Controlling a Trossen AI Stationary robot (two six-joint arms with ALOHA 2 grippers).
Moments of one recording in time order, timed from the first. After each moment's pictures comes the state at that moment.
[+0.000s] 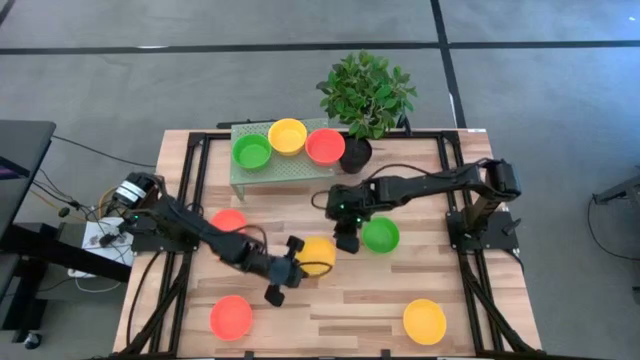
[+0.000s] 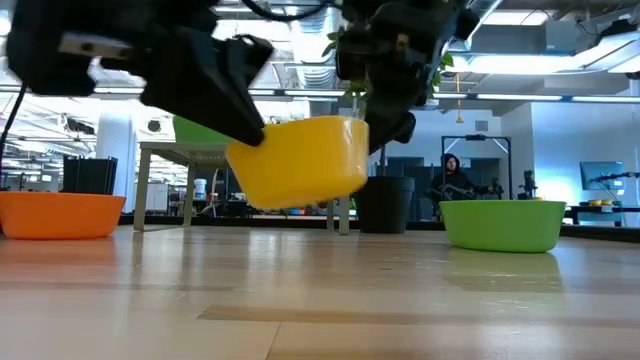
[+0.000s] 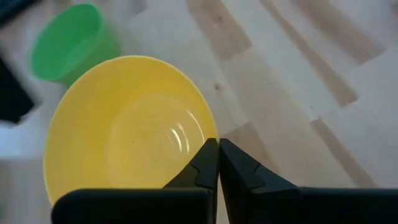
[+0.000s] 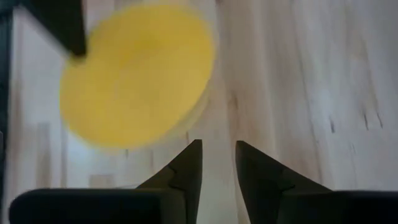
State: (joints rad) left arm -0.49 1.65 0.91 -0.04 -0.31 0.23; right arm 0.02 1.72 1.23 -0.54 -0.20 0.22
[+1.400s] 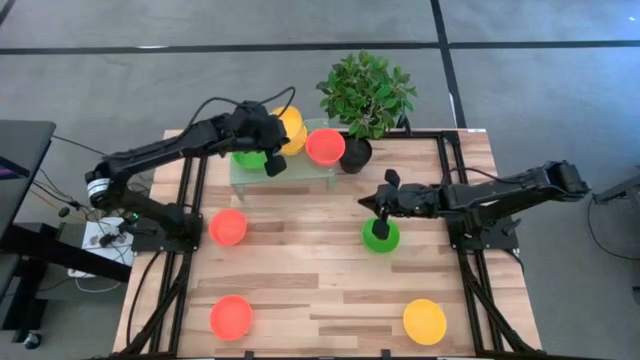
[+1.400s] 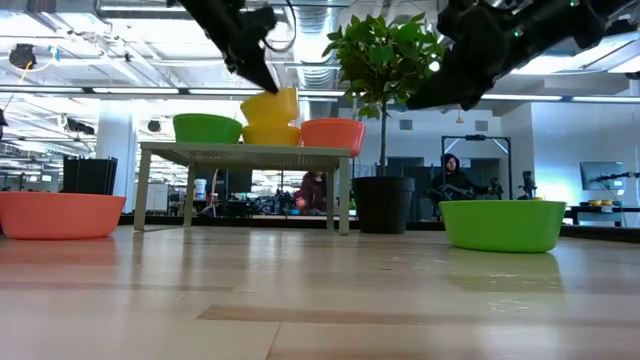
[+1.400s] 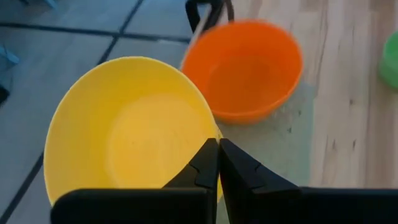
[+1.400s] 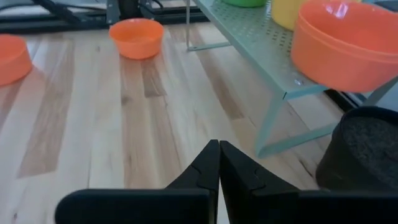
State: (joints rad) left arm 0.43 1.37 1.26 -0.57 -0.11 0.31; right arm 0.08 1.11 0.59 0.04 0.34 0.11
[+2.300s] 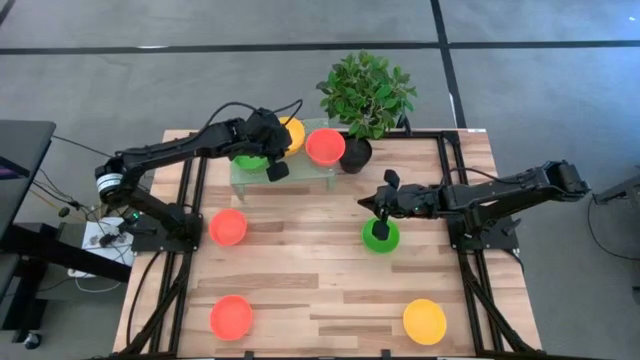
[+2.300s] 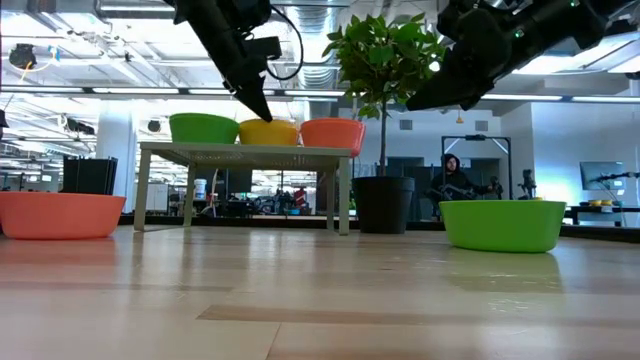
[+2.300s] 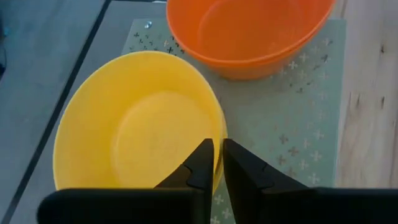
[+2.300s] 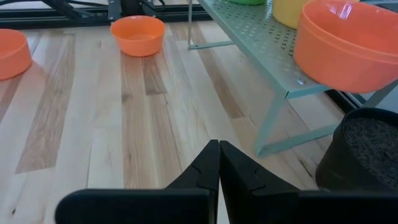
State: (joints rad) left arm 0.44 1.45 1.22 -0.61 -0.15 0.34; right arm 0.08 1.11 0.59 0.04 0.34 0.10
